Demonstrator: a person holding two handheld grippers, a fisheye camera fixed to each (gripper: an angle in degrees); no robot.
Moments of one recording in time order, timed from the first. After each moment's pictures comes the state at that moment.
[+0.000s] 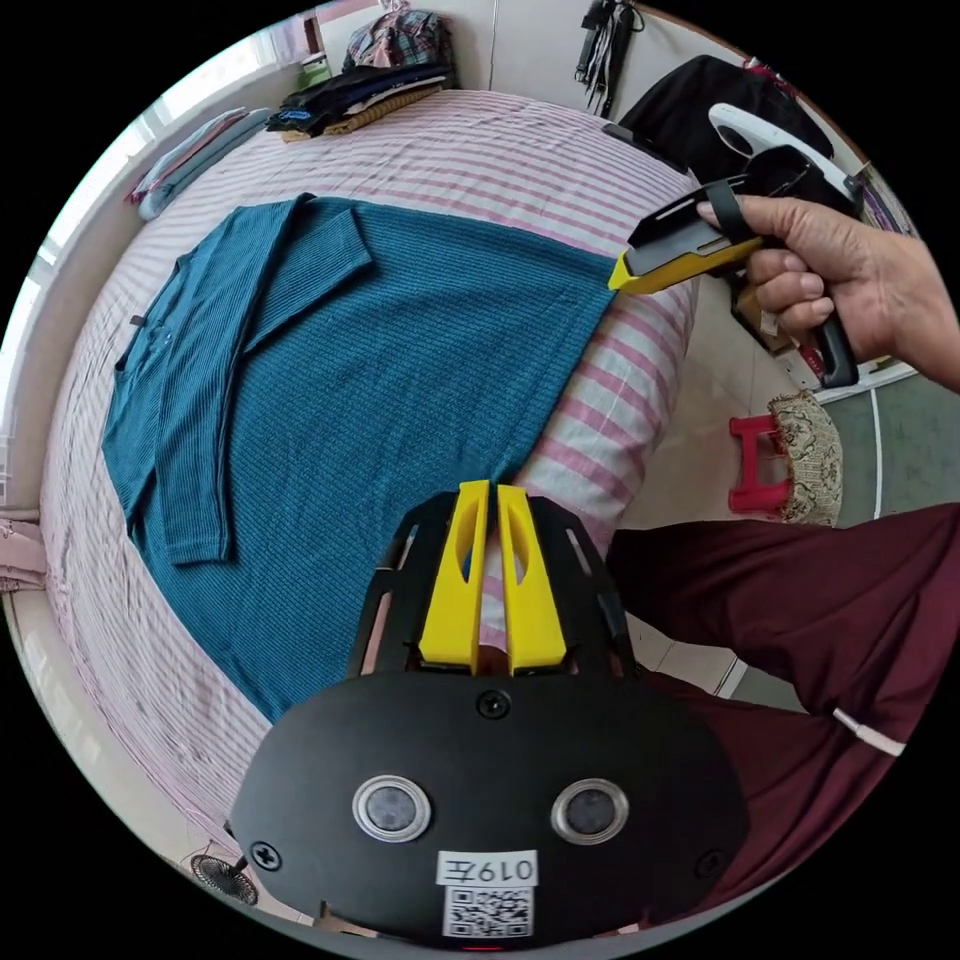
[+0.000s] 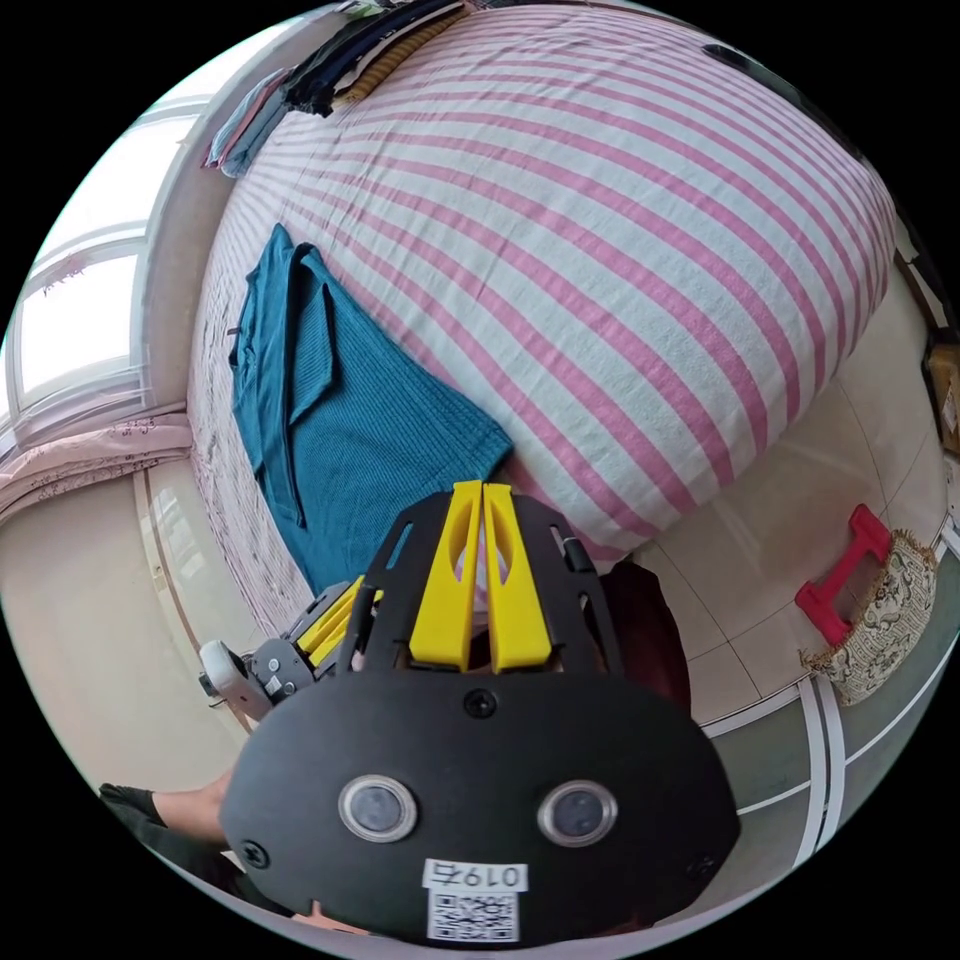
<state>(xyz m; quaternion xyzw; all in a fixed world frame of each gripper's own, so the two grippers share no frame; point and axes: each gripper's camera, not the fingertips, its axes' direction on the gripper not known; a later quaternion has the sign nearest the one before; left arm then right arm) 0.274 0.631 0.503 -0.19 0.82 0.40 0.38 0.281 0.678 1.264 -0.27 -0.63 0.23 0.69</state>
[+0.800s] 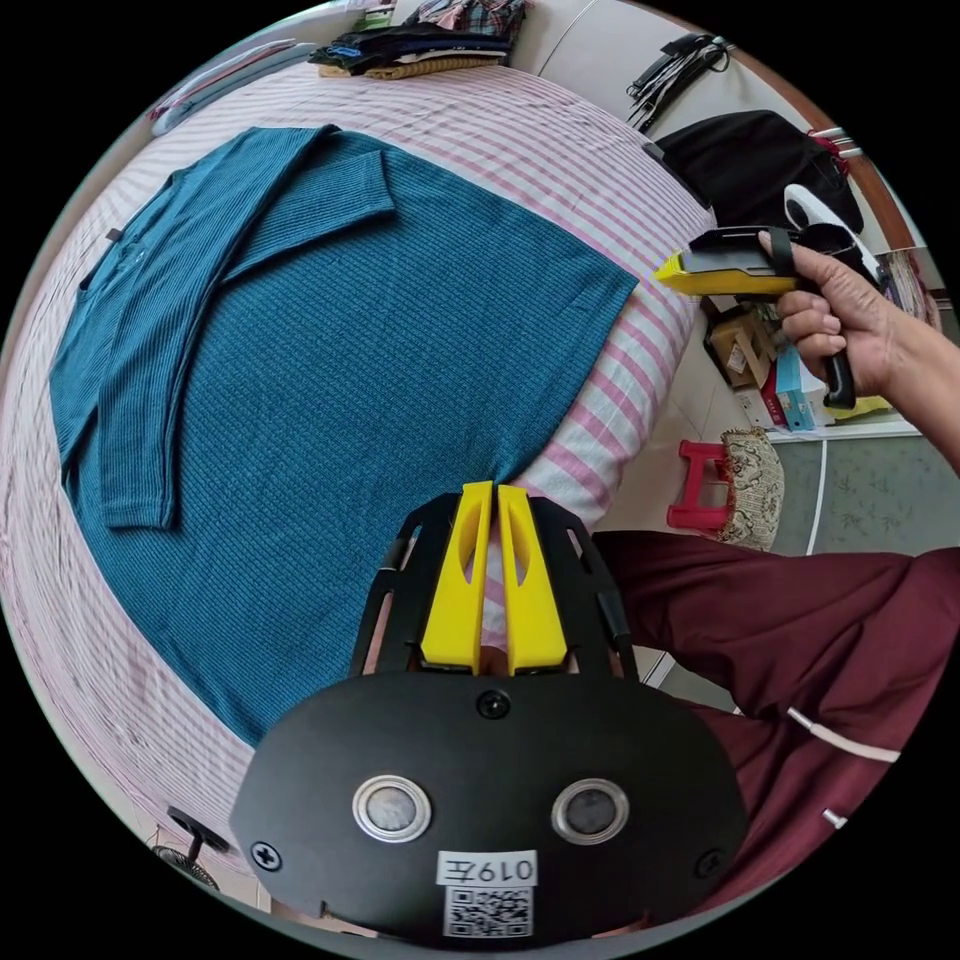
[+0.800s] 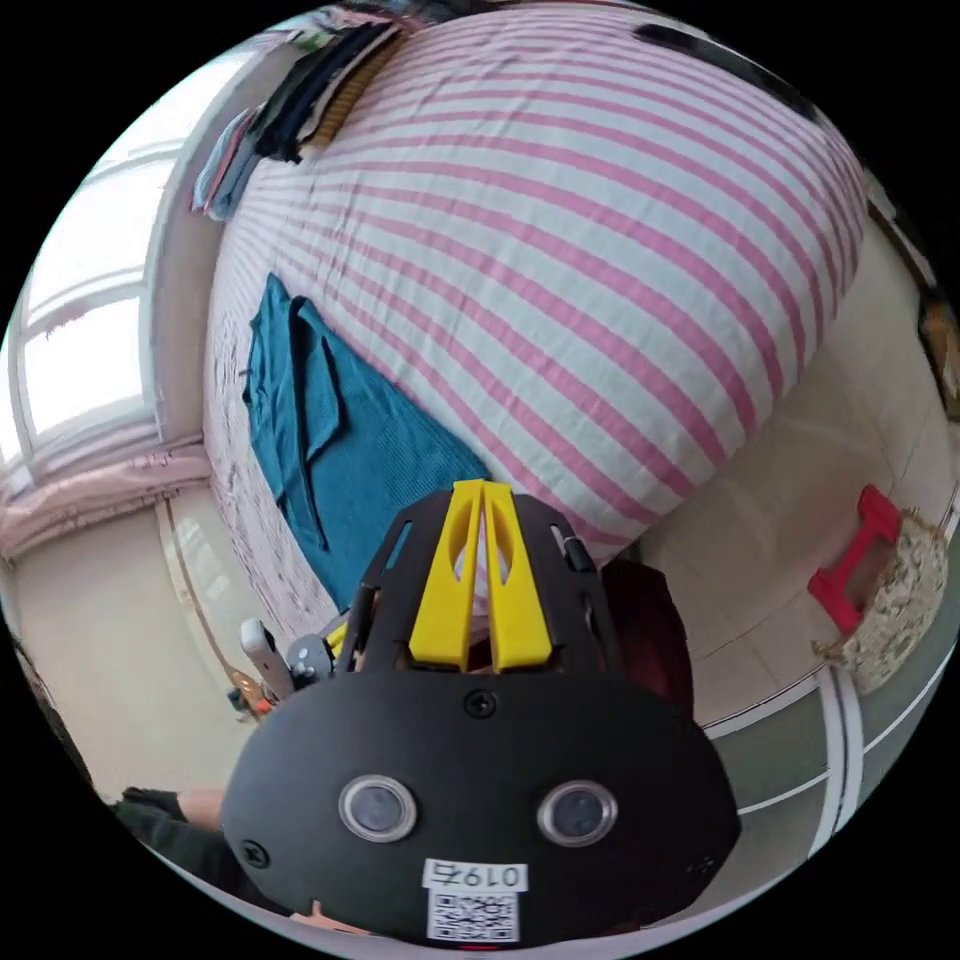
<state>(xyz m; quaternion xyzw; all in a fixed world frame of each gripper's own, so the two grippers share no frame) 0.283 0.640 0.526 -0.29 0.83 0.37 0.31 0.321 0.616 1.273 -0.27 -0.64 0.25 0.67</state>
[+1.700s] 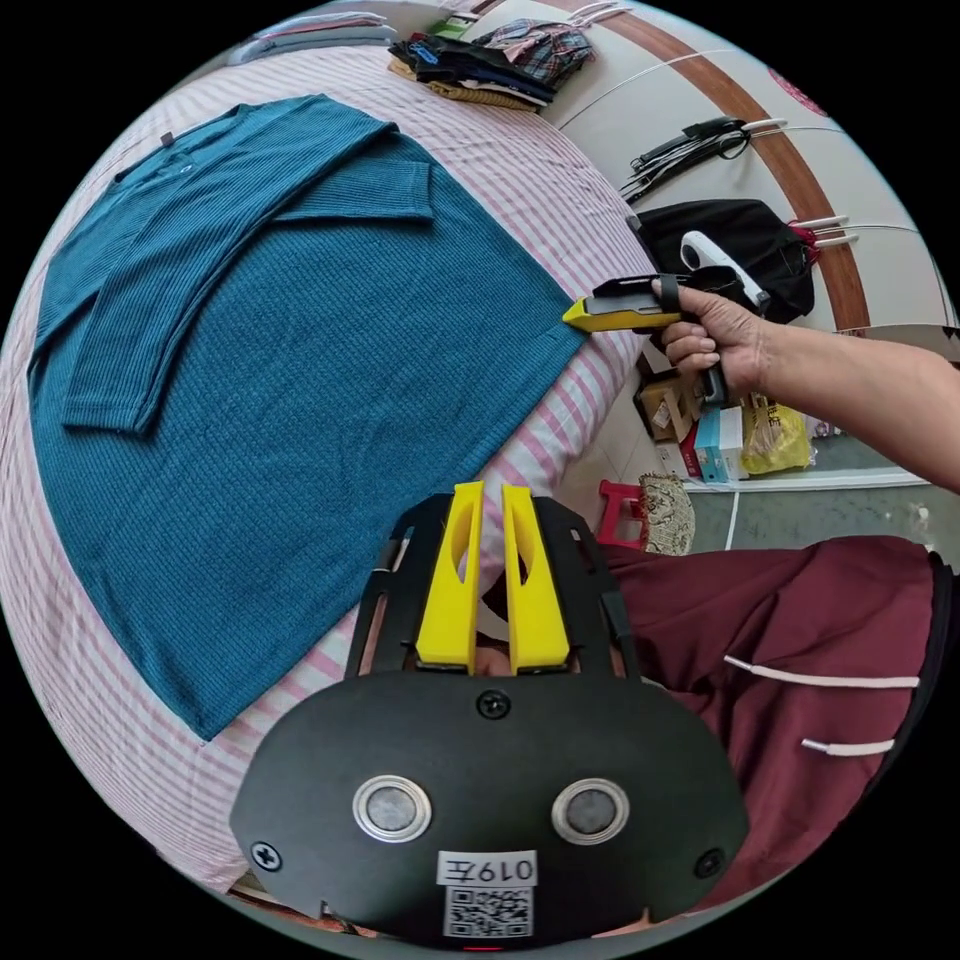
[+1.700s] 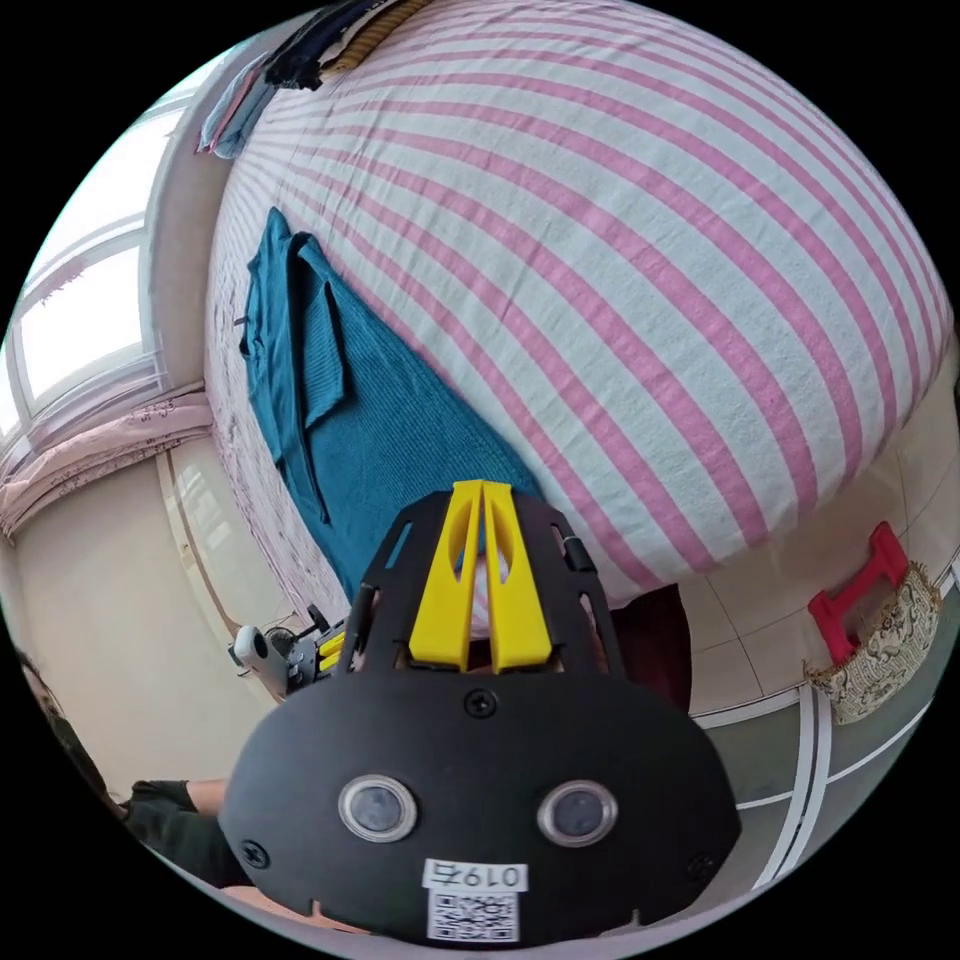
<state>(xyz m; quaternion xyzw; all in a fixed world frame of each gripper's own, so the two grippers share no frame) 0.211 0.678 0.664 -0.37 0.86 0.27 0.24 0.287 0.515 1.263 -0.30 -0.68 0.19 0.64</state>
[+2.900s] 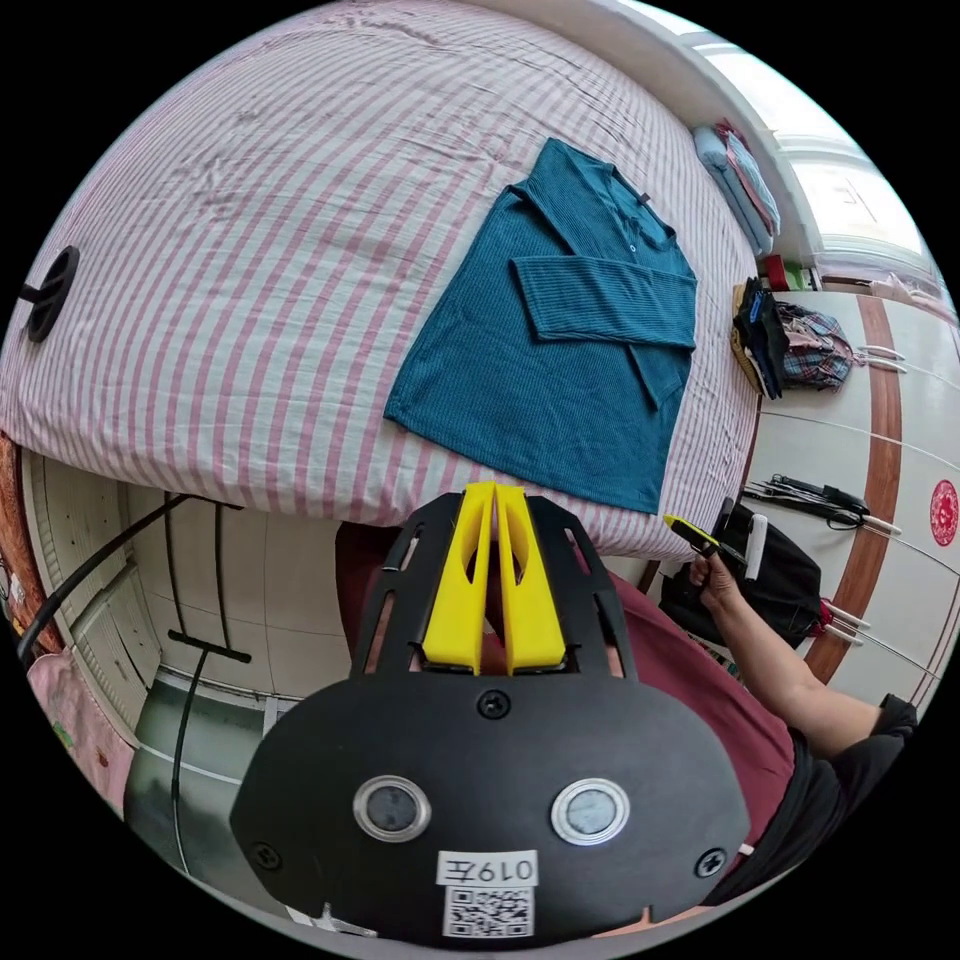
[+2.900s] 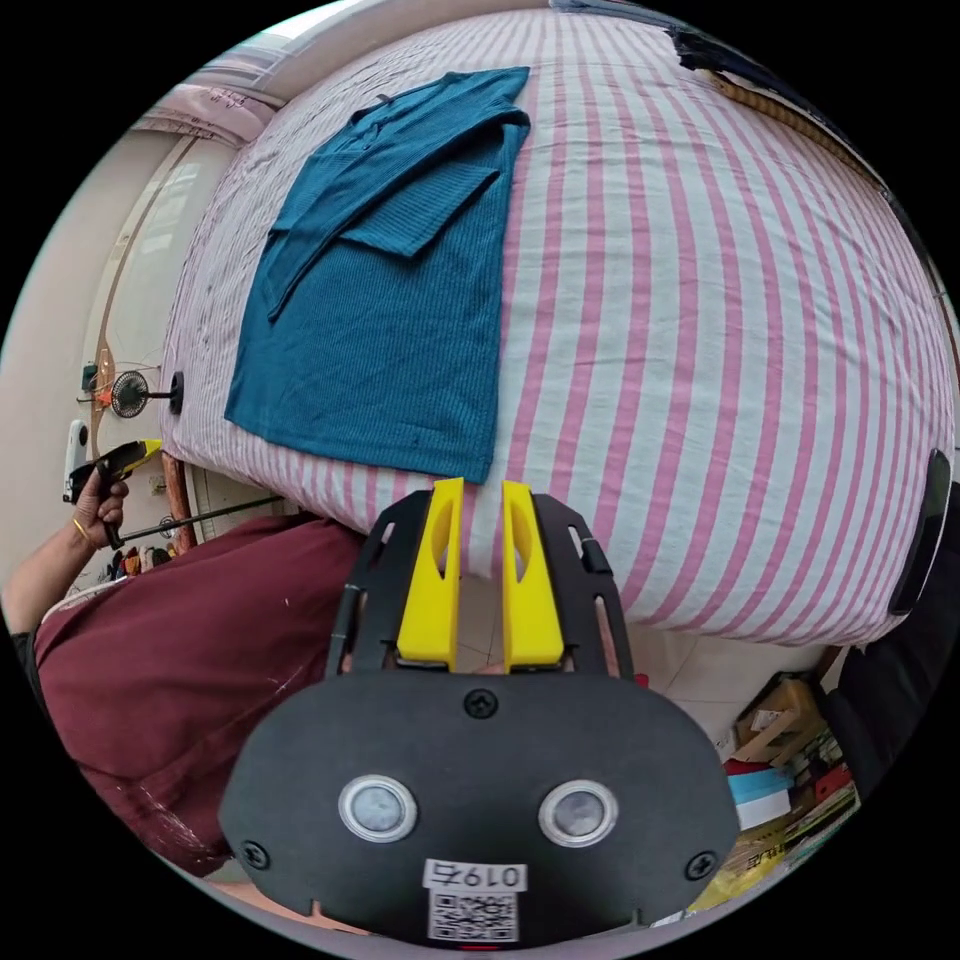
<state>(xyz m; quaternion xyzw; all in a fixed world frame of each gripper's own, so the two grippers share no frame) -0.013 0.730 0.938 -0.70 0.61 0.03 0.37 0.301 0.434 1.232 -0.14 -0.61 -0.18 0.76</state>
